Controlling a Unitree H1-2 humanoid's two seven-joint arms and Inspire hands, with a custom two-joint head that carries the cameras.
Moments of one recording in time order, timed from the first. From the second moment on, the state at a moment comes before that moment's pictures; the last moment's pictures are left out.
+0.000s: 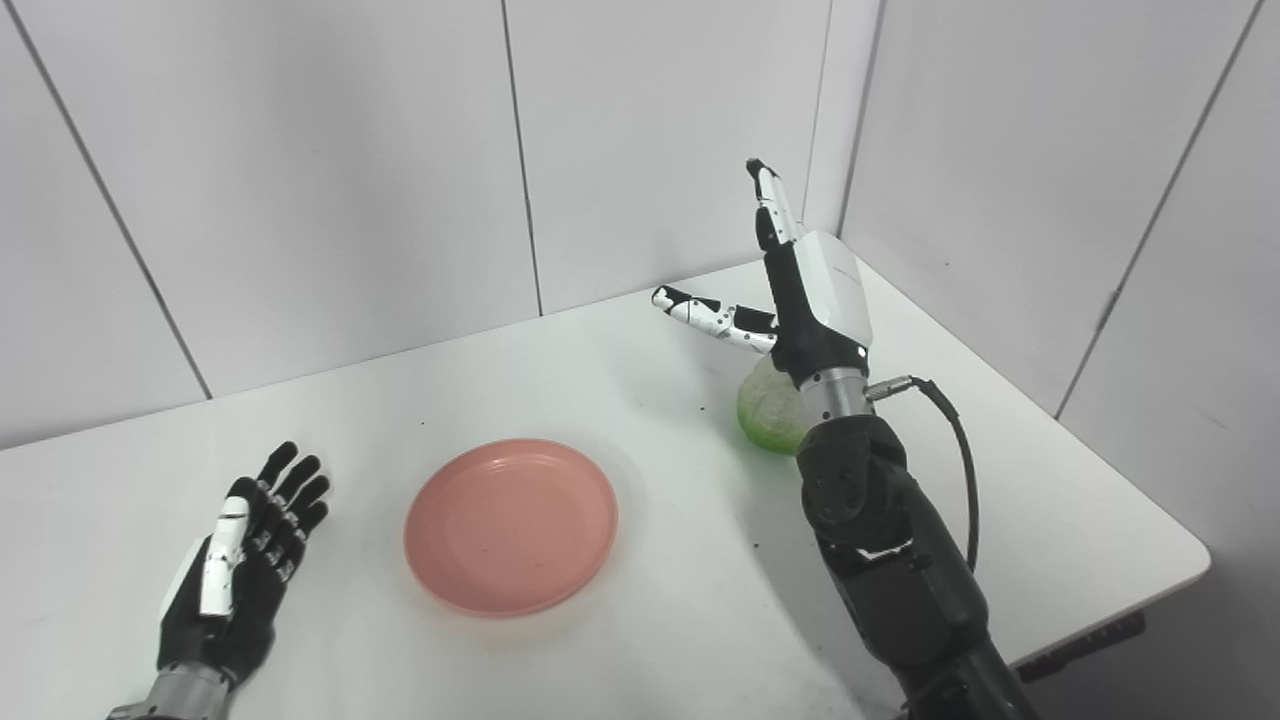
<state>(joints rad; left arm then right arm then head) -0.44 0.13 0.08 0.53 -0.30 -0.06 -0.42 -0.40 -0.25 -0.09 -0.13 -0.65 0.26 -0.17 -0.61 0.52</state>
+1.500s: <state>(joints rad) -0.42 0.16 0.11 0.48 -0.33 0.03 -0.41 -0.22 -0.37 -0.11 0.13 -0.43 0.20 -0.15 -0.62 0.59</state>
